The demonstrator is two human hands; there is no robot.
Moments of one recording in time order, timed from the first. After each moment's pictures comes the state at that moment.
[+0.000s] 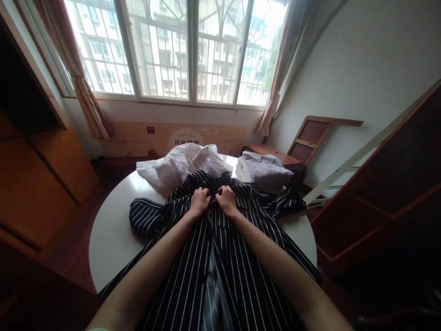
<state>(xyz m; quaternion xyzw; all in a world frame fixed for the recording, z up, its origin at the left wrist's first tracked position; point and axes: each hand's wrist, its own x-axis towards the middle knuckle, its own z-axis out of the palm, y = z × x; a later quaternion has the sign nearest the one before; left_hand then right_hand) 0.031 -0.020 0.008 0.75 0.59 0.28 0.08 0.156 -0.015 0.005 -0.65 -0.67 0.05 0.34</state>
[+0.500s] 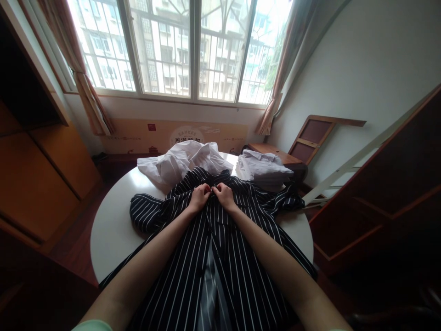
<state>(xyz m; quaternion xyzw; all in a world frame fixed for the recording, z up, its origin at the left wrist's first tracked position) 0.030 -0.017 0.003 0.74 0.52 0.40 0.16 0.157 -0.014 0.009 -0.62 -0.68 0.11 0.37</state>
